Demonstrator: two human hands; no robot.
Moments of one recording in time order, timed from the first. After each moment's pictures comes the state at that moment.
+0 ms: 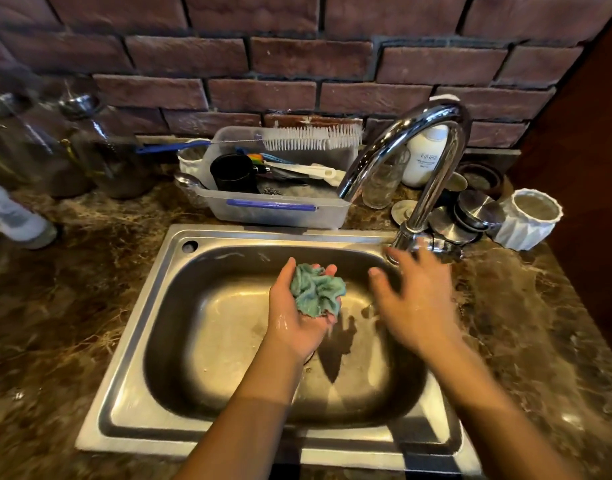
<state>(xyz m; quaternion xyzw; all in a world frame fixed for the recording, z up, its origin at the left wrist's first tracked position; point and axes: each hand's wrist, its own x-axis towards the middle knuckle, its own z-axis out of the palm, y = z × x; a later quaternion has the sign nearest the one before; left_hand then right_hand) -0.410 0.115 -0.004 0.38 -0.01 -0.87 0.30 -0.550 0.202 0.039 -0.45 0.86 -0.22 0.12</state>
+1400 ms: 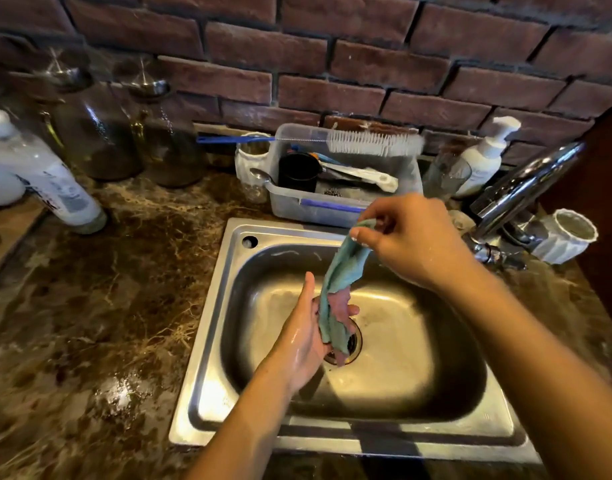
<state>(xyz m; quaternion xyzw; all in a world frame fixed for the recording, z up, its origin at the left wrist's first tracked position) -0.278 0.084 -0.017 0.37 -0.23 -0.87 0.20 -0.431 0.093 0.139 -0.59 0.78 -0.18 0.10</state>
